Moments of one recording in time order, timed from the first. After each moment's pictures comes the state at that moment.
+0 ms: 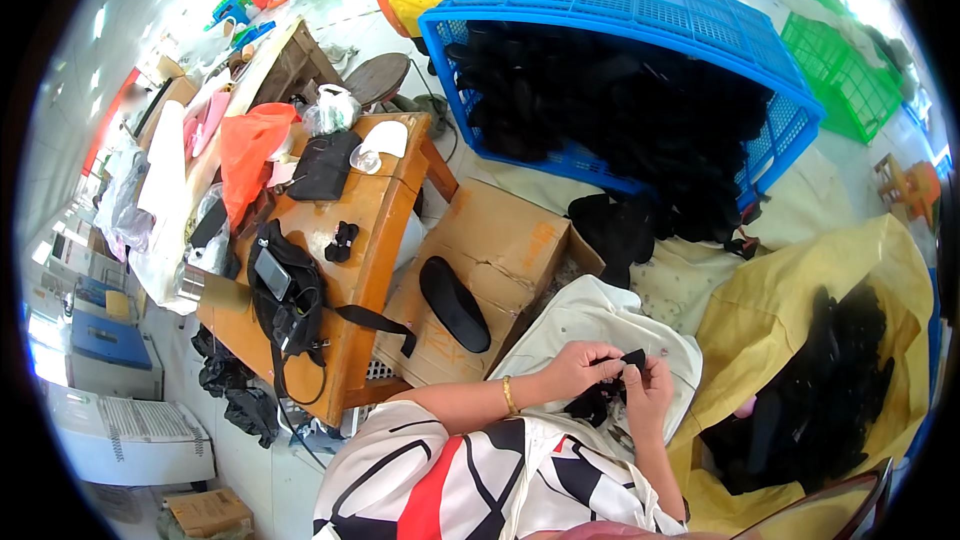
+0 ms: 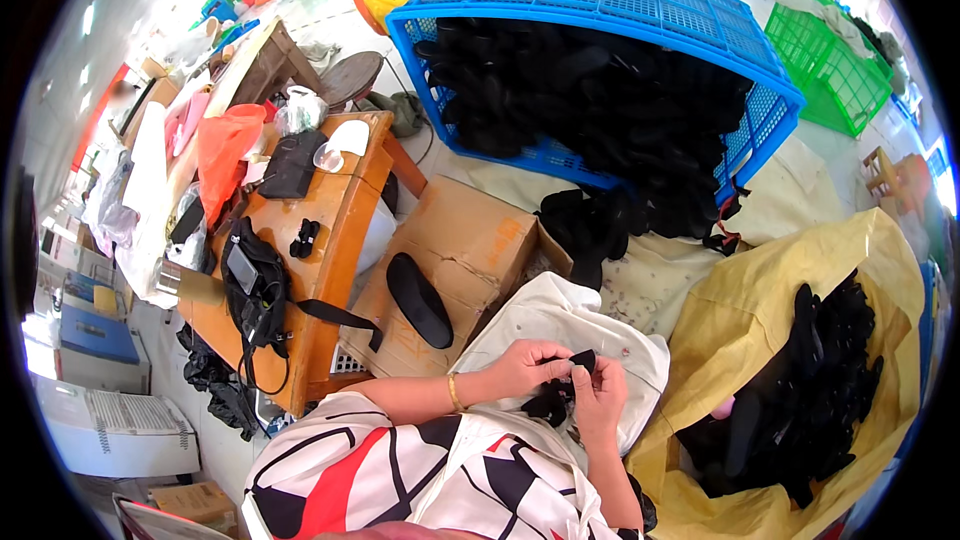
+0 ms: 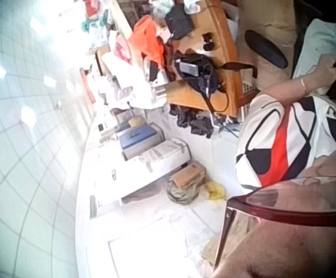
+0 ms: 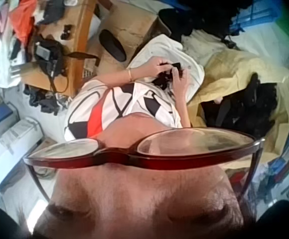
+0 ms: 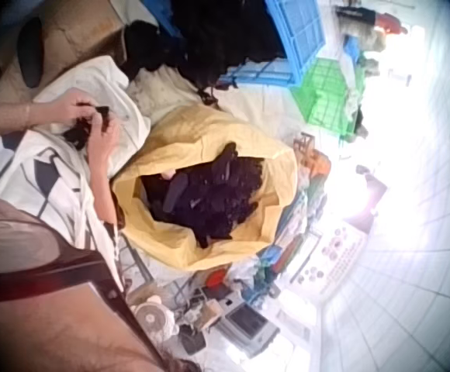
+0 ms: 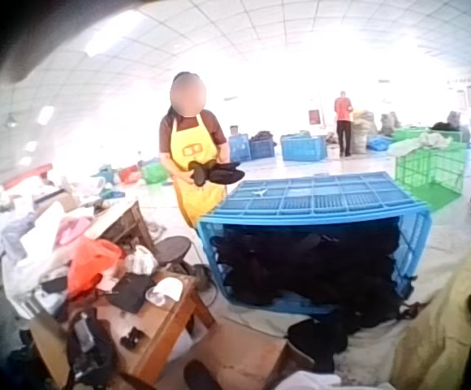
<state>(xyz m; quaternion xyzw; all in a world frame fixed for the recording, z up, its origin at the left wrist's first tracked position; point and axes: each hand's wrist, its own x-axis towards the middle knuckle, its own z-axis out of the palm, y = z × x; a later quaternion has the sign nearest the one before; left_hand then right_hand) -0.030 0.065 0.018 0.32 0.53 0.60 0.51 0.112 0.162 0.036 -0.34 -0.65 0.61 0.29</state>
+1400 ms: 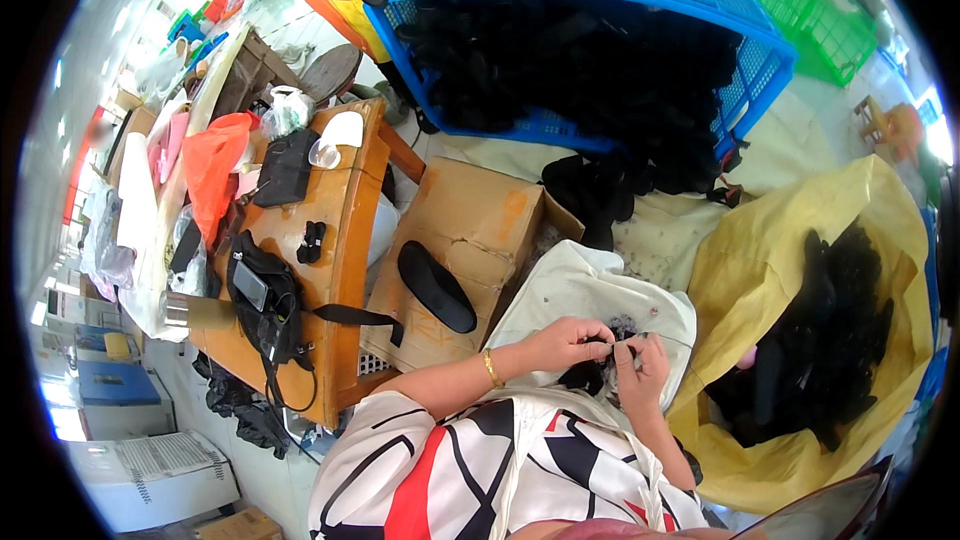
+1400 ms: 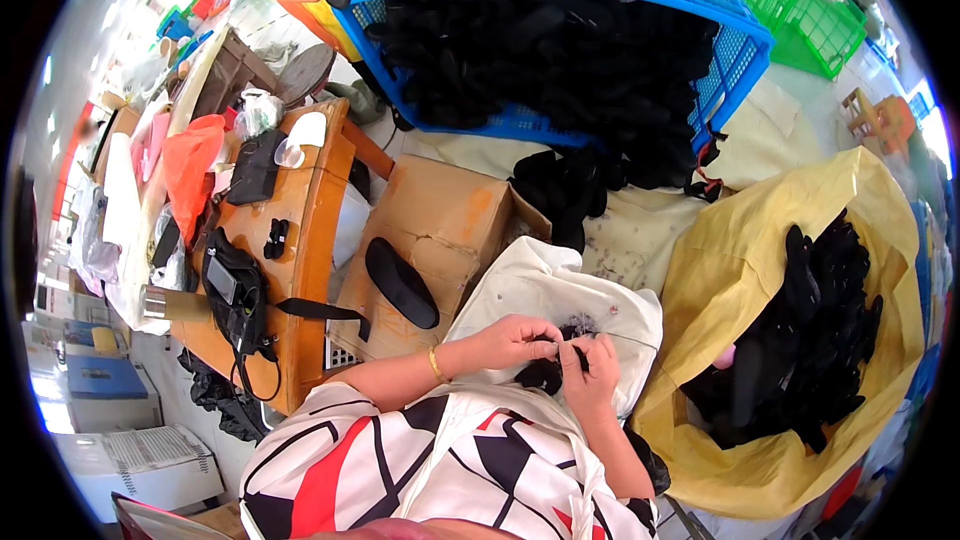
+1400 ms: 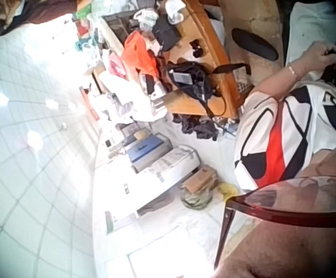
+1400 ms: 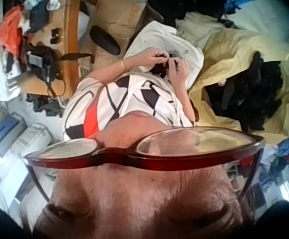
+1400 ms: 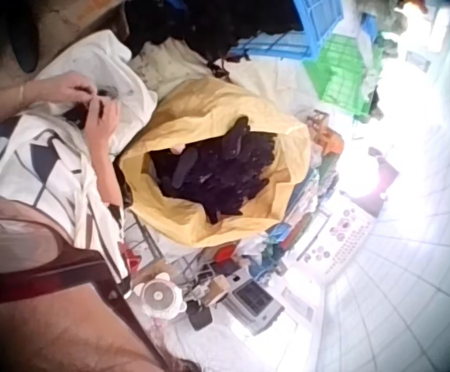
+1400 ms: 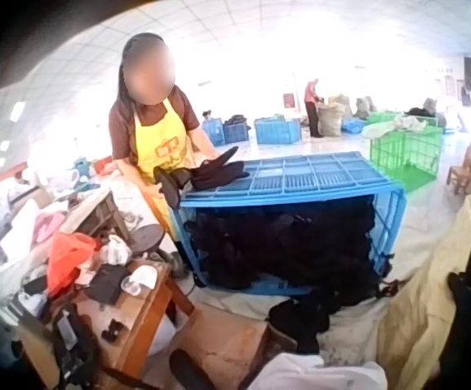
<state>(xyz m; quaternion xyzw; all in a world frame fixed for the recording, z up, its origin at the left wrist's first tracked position) -0.047 0.064 0.021 0.42 0.49 0.50 0.57 0.122 0.158 0.050 -0.26 -0.79 0.43 0.34</state>
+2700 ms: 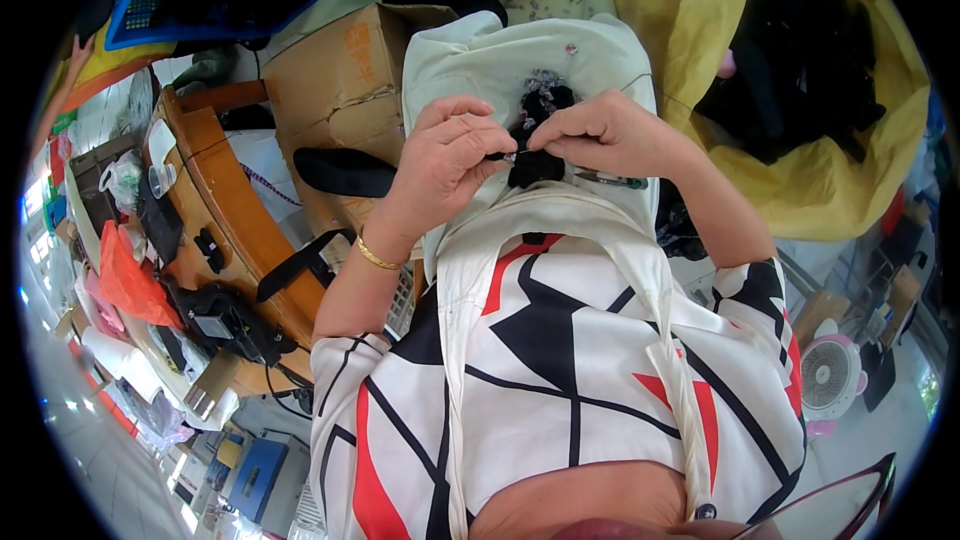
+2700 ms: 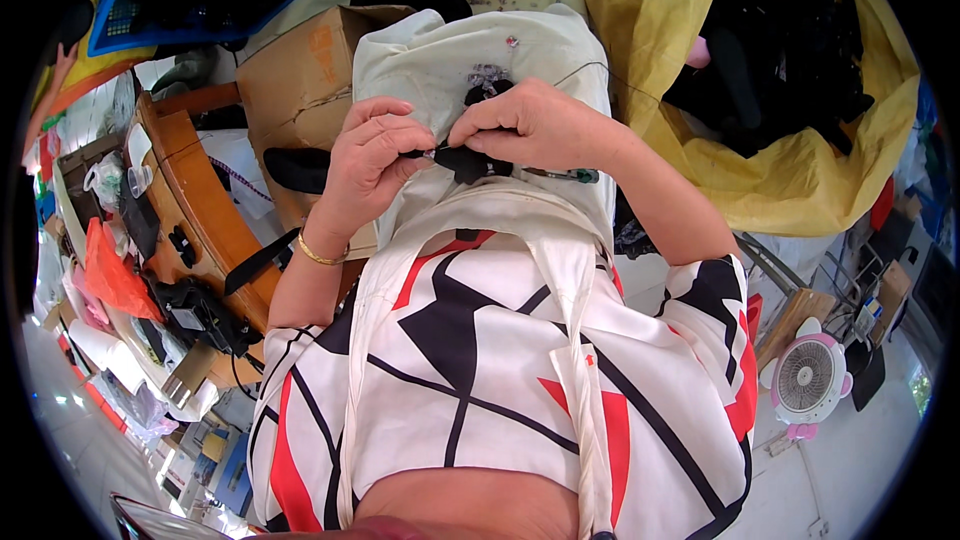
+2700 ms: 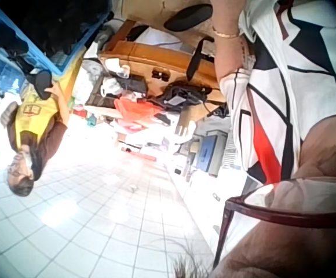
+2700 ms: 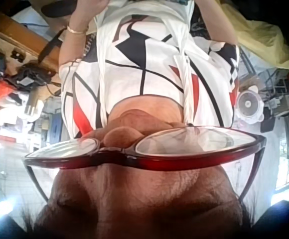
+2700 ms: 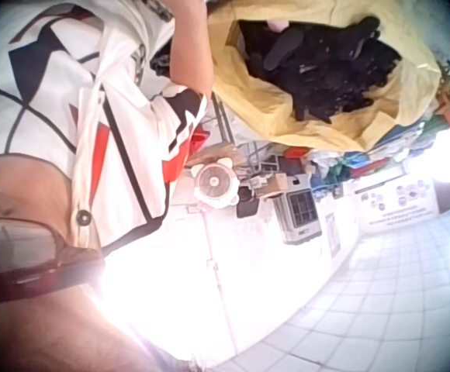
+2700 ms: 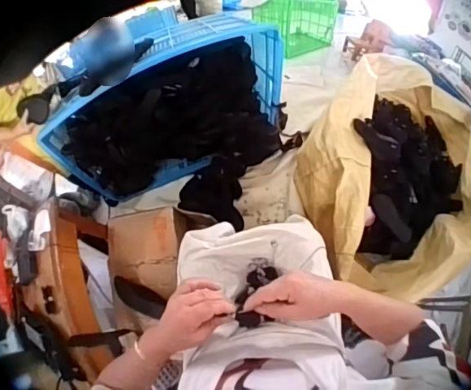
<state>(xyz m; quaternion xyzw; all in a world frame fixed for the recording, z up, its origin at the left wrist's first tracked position) -0.063 0.069 0.066 0.71 0.54 0.37 0.23 0.150 0.214 0.070 -0.14 -0.77 0.63 0.02</state>
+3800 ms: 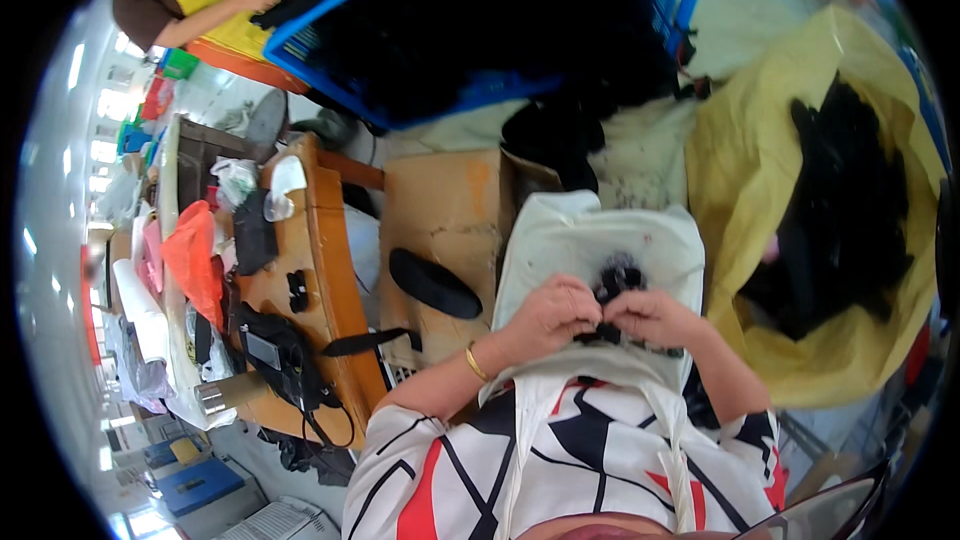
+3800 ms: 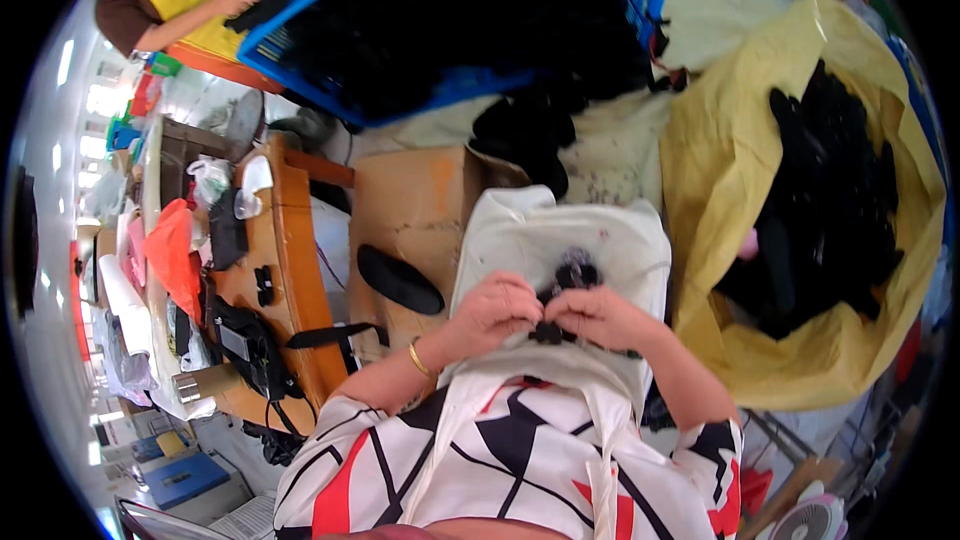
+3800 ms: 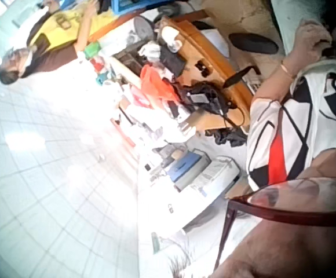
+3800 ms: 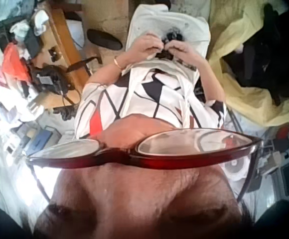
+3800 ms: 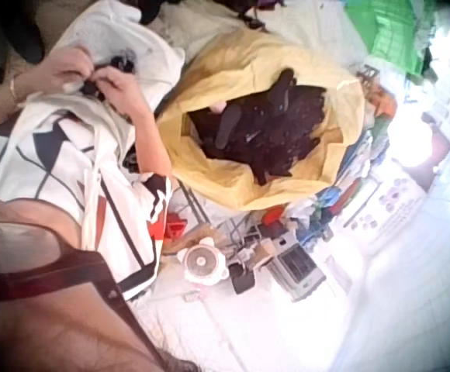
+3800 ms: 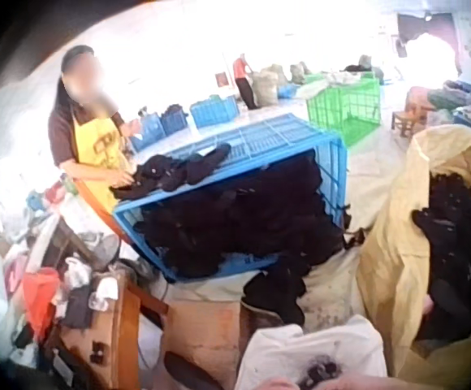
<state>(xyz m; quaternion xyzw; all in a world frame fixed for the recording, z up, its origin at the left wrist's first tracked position) -0.053 0.059 0.045 0.66 0.51 0.47 0.30 0.151 0.207 0.054 -0.15 -0.68 0.72 -0.05</state>
